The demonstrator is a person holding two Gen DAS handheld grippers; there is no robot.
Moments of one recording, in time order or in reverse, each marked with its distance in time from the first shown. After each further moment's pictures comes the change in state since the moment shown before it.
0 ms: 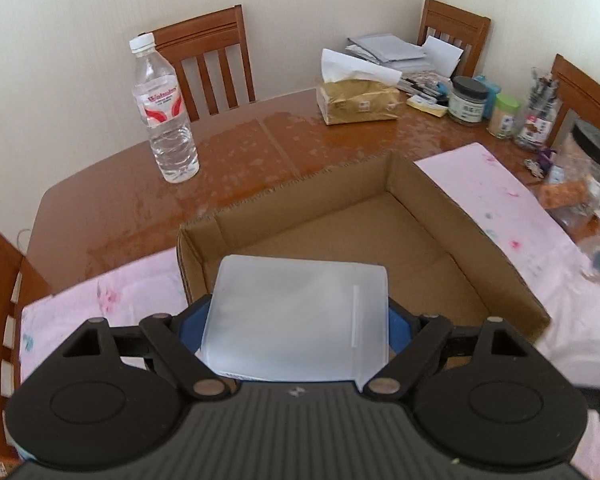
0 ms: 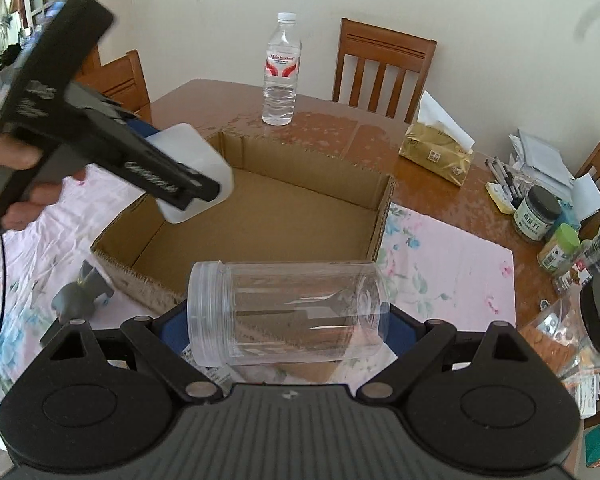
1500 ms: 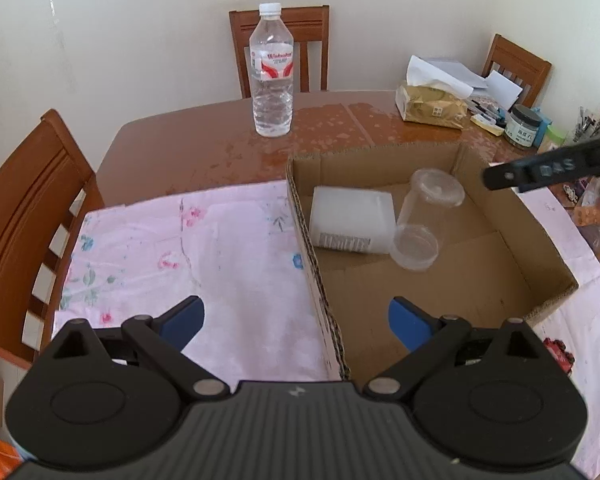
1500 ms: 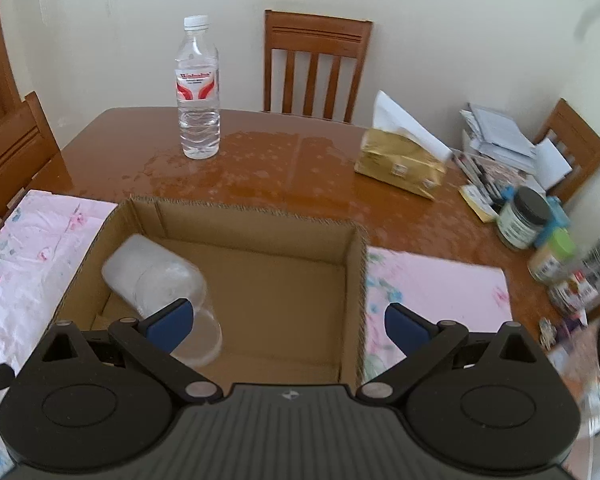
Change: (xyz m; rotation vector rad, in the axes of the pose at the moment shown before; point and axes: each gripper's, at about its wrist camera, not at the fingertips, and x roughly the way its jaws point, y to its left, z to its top) left arm -0.056 0.054 -0.084 -0.206 -0.018 0.089; right arm 0.079 -0.015 0.077 0.194 0.015 -0.158
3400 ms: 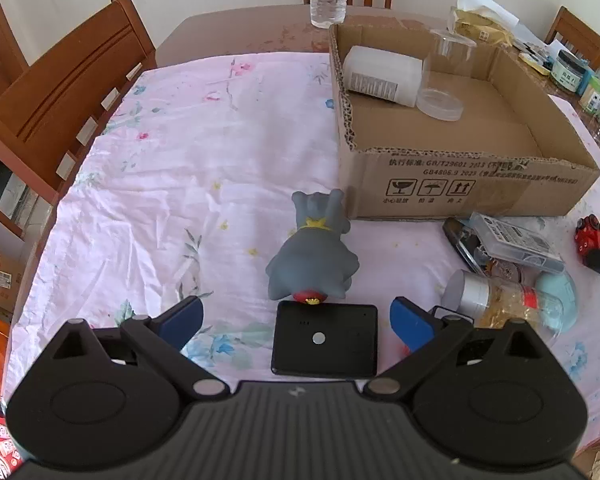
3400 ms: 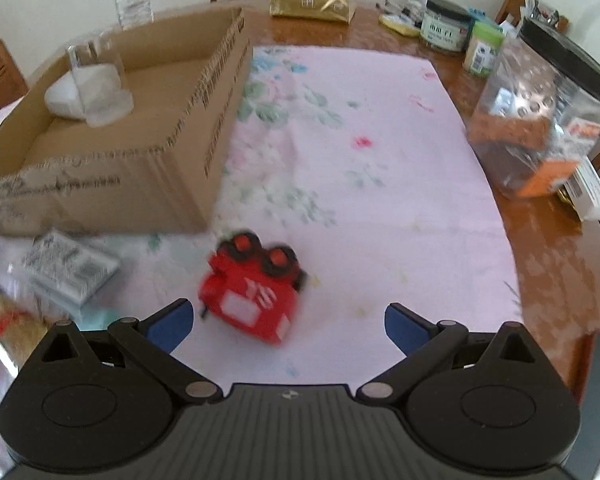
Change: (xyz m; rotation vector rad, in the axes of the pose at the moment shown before) left arm -0.021 -0.029 -0.111 -0.165 0.182 0.139; right arm -0.004 -0.077 -0.184 0.147 0.166 -0.020
